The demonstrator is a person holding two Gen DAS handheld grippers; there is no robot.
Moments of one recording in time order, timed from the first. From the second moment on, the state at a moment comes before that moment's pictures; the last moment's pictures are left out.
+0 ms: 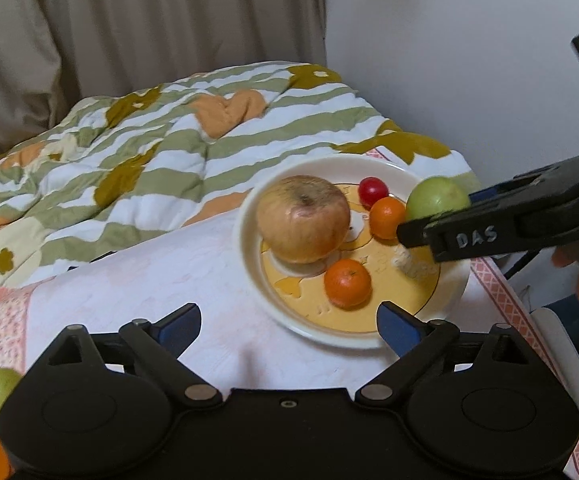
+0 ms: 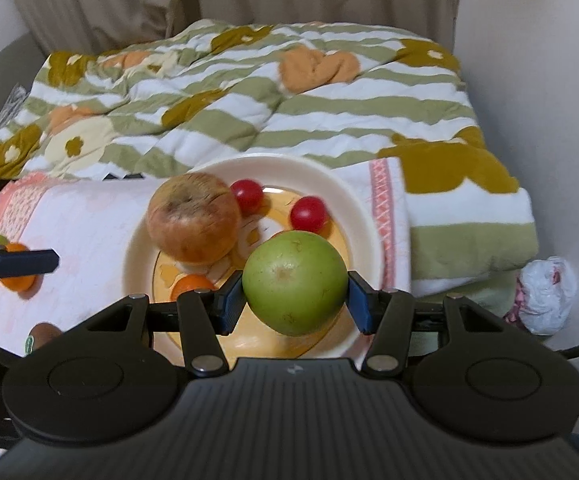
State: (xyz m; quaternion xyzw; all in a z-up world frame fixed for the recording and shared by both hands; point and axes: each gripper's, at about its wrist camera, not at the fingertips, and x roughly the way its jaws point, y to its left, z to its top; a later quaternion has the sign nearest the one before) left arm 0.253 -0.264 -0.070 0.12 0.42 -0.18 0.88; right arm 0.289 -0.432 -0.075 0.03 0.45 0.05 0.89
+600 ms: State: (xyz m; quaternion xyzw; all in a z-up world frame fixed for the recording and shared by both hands) left arm 0.232 -0.244 -0.069 0.09 0.41 -0.15 0.90; right arm 0.281 -0.419 -0.093 0.00 0.44 0.09 0.89
